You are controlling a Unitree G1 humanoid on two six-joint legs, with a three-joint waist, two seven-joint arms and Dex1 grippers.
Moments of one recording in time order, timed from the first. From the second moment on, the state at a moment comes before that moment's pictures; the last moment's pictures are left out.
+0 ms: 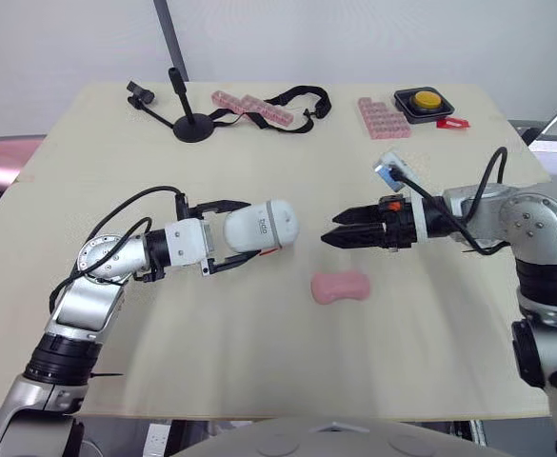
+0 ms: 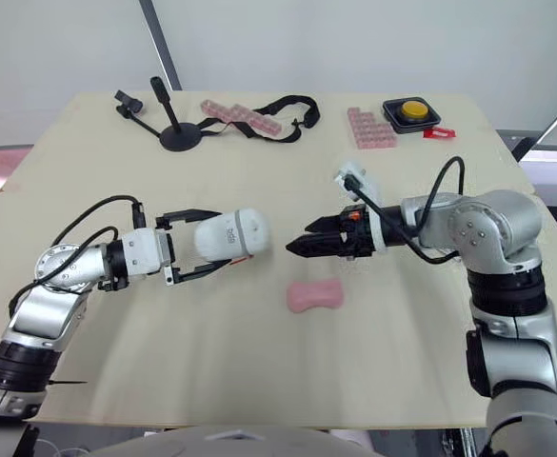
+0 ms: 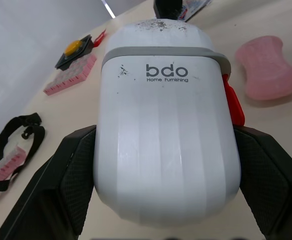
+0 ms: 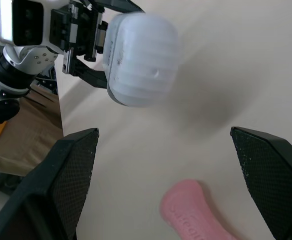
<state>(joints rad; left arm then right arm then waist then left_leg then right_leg) -0.22 0.60 -0.05 -0.11 -0.17 -0.28 -1.00 -0.71 -0.56 -0.03 -0.22 0.92 1.49 0.74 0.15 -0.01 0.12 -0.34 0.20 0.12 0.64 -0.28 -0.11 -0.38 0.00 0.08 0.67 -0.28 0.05</state>
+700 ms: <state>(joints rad) -0.27 0.57 -0.08 -0.08 -0.13 -0.27 -0.93 -0.87 -0.34 -0.01 0.01 0.89 1.49 0.63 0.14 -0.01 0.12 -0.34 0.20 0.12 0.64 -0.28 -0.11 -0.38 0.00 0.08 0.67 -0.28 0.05</state>
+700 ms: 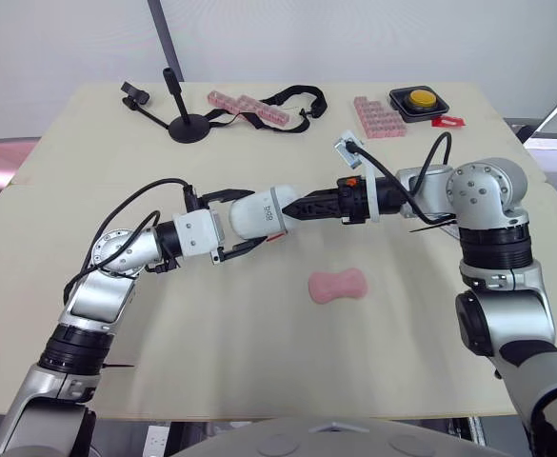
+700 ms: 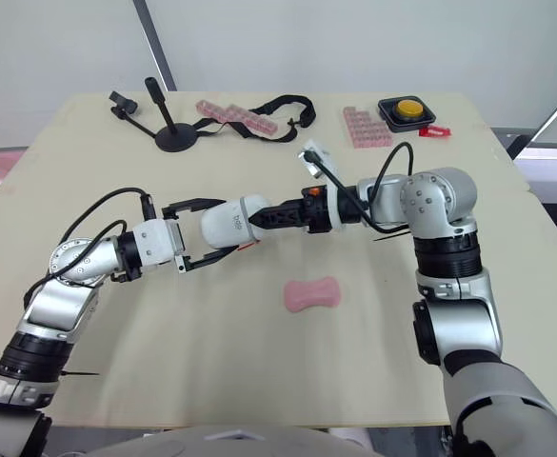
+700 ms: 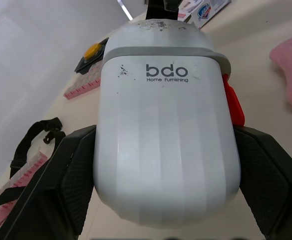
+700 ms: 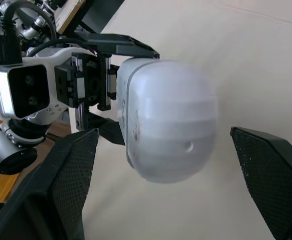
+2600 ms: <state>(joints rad) -0.23 0.61 -0.09 -0.12 -0.25 -0.09 -0.98 -0.73 -1.02 0.43 0.10 0.36 0.94 1.05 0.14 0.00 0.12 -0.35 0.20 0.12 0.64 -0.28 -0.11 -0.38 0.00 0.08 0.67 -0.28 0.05</state>
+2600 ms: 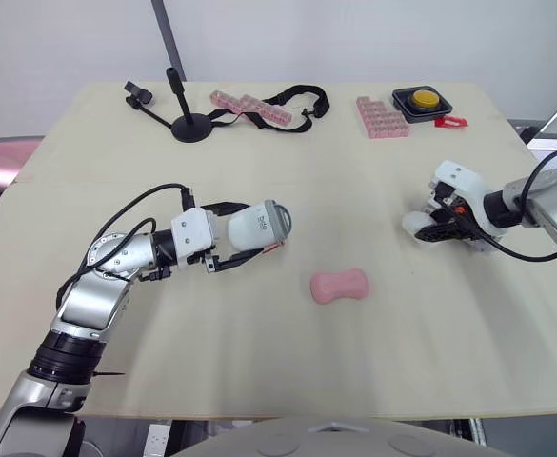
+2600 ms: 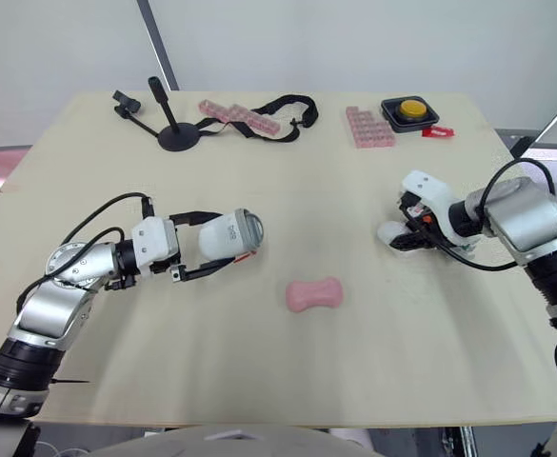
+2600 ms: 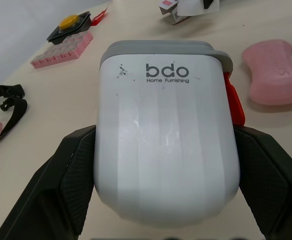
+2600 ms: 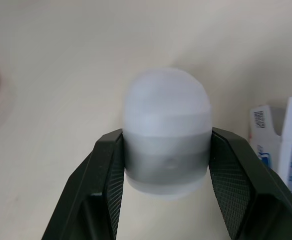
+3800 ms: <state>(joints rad) -0.22 0.60 -0.09 -0.17 -0.24 -0.05 -0.98 -0.81 -0.78 0.34 0.34 0.16 0.74 1.10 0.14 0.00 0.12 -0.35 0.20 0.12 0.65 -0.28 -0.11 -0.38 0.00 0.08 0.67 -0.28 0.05</state>
